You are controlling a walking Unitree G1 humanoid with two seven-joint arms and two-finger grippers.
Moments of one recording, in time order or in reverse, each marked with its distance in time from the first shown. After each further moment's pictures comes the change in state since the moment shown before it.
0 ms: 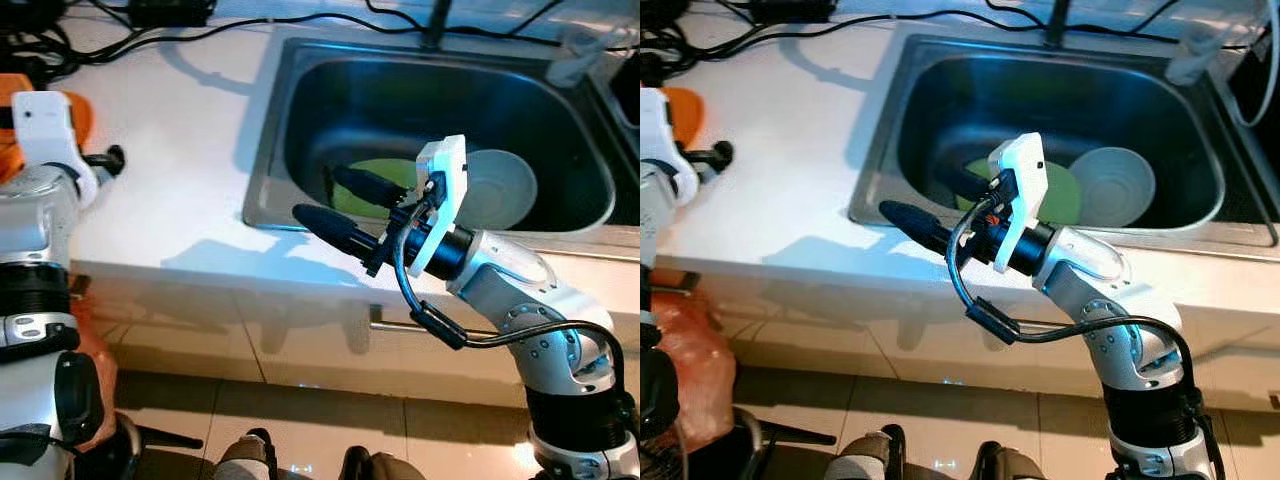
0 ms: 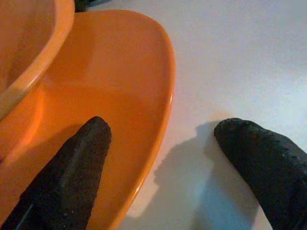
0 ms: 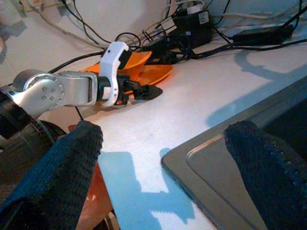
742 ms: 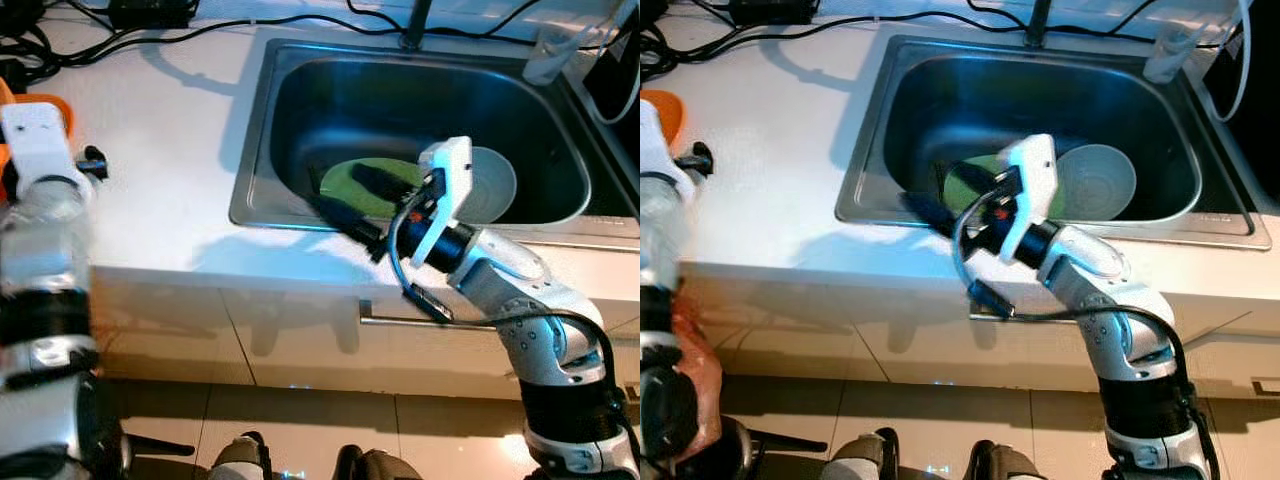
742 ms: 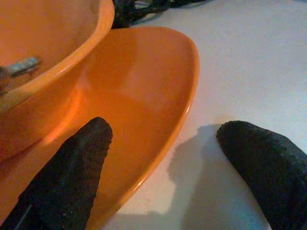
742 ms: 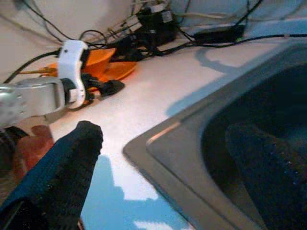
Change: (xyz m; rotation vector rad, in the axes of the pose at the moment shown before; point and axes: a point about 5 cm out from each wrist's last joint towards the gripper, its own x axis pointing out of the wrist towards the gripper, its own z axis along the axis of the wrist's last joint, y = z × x) left arm -0.007 0.014 -0.010 -0.010 -0.103 0.272; right arm 0.000 -0.015 -0.007 -0.016 0.007 -0.094
